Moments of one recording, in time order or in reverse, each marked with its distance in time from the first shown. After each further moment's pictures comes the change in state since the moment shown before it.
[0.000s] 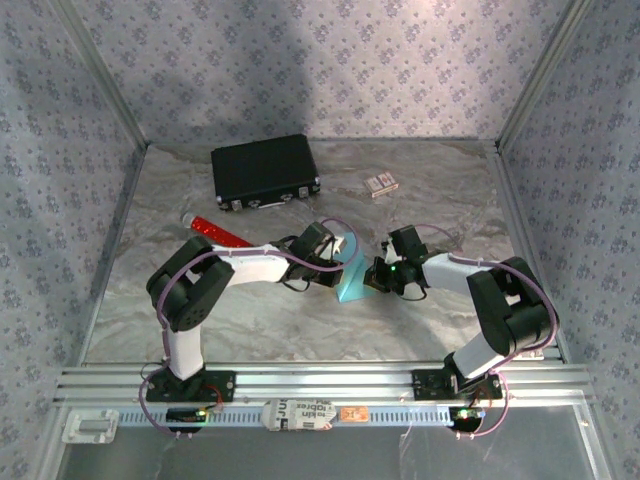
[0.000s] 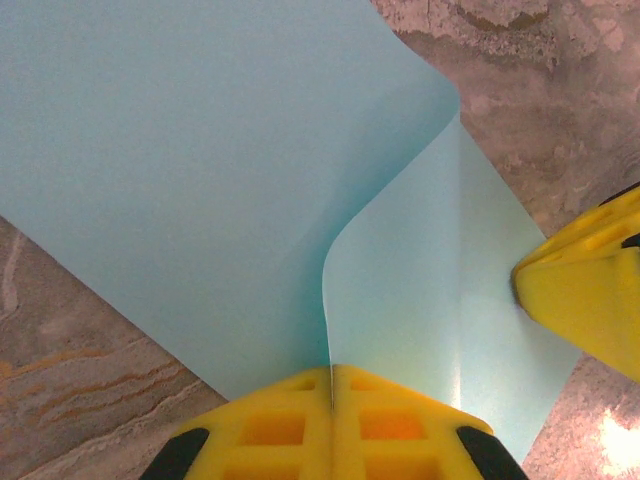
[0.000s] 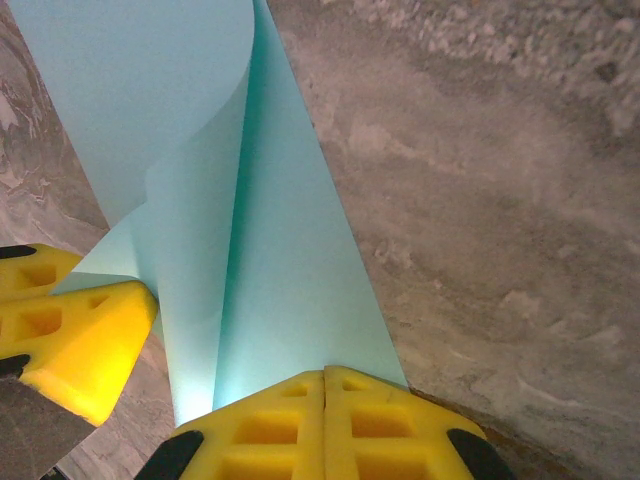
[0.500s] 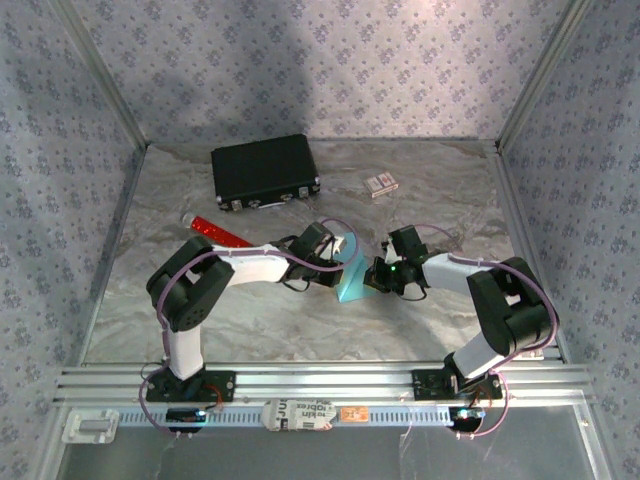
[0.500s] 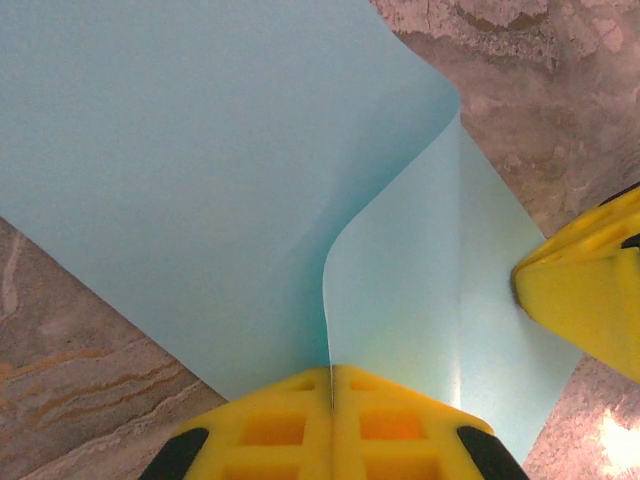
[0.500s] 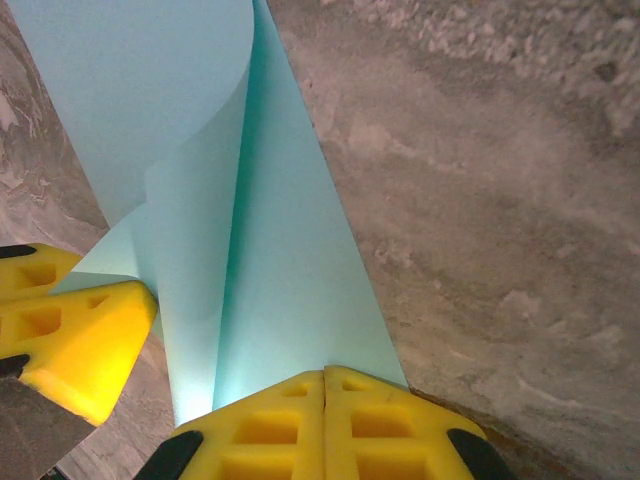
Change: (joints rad) left arm 0.000 0.000 0.000 0.000 0.000 0.001; right arm 0.000 0.000 0.000 0.000 0.000 0.000
